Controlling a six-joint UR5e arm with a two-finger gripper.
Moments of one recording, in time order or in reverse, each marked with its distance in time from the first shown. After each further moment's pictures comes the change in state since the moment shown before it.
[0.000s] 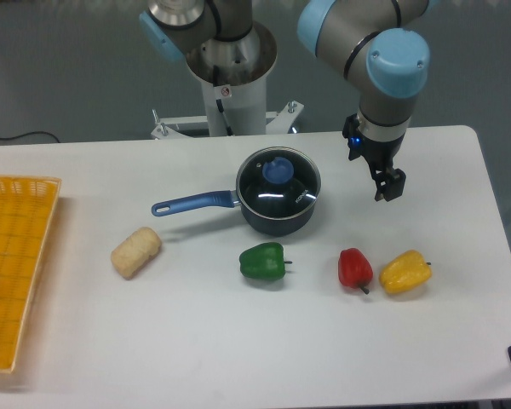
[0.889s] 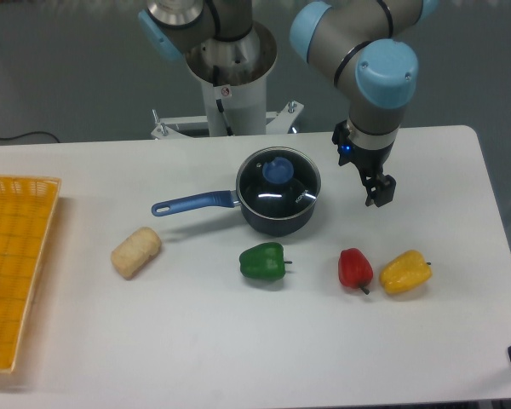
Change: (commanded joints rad) arm -0.026 -0.009 -0.038 0.000 -0.005 -0.072
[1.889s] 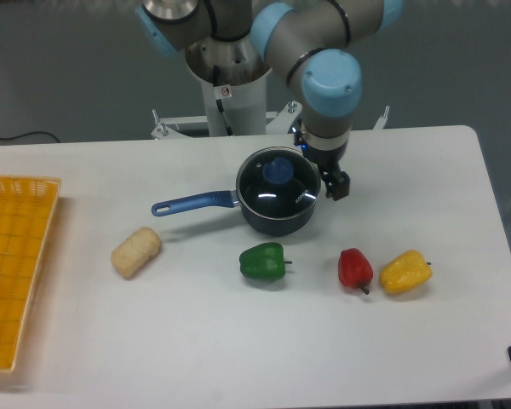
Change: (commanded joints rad) arm -0.150 0.106 -0.144 -0.011 0.084 -0.064
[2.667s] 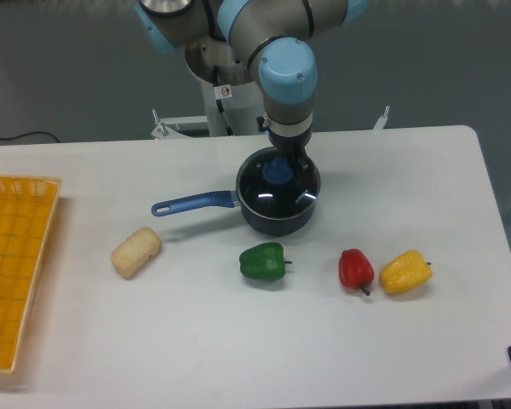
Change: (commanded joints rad) arm -0.023 0.052 -0.115 0.099 -0.012 -0.029
